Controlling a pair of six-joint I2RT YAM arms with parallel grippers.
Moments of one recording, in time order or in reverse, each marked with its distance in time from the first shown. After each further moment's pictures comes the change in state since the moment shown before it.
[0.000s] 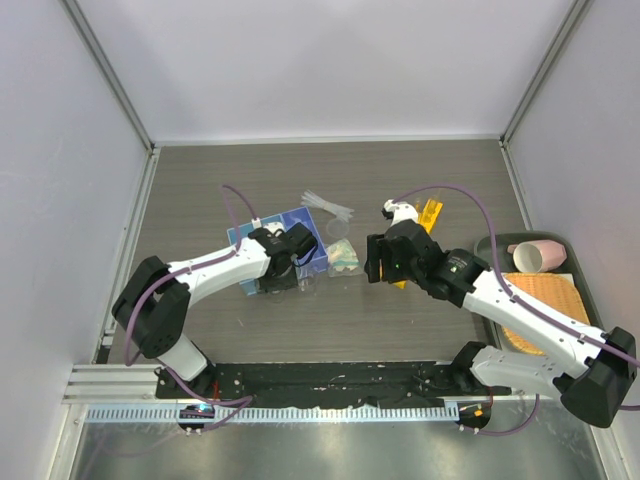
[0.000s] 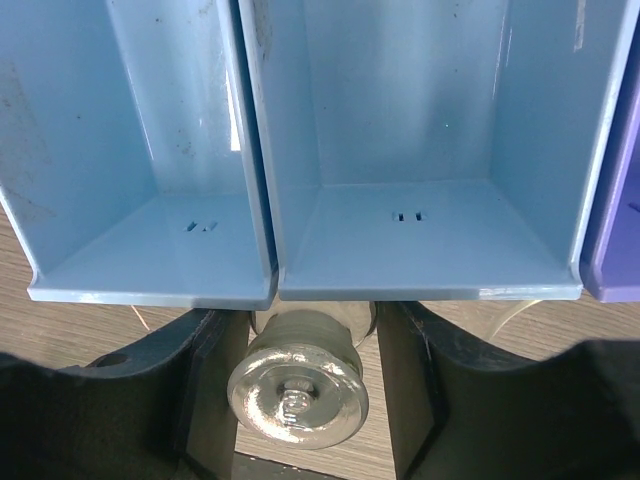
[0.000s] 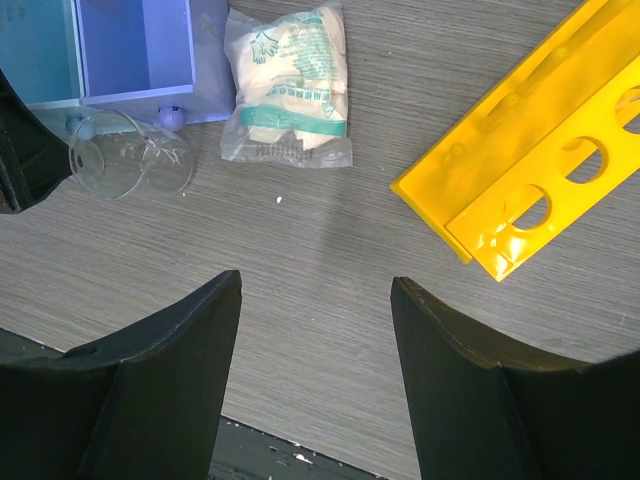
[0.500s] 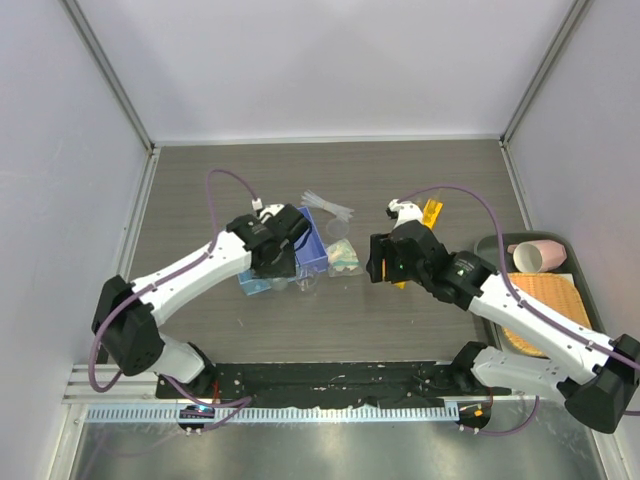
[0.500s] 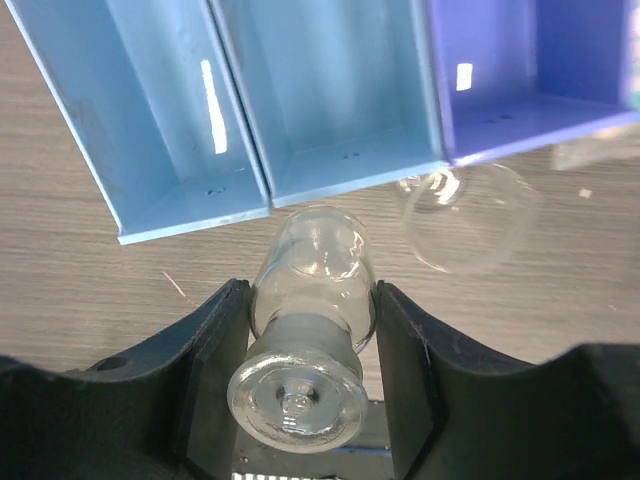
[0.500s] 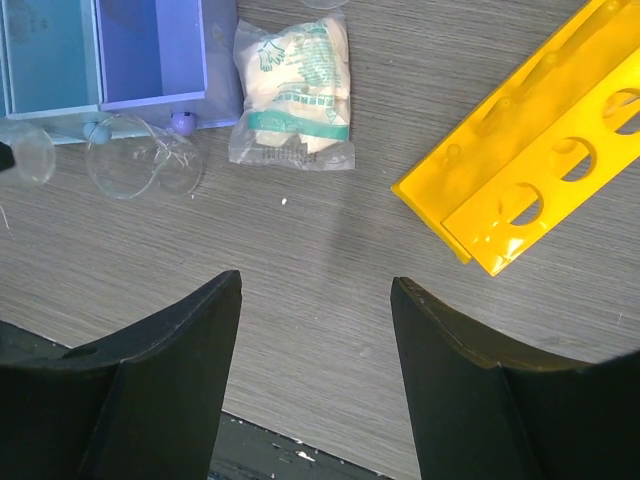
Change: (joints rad) left arm -0.005 -0.123 0.117 -0.134 0.048 0.137; right arm 0.000 -0.036 -0.002 -0.005 0.000 0.000
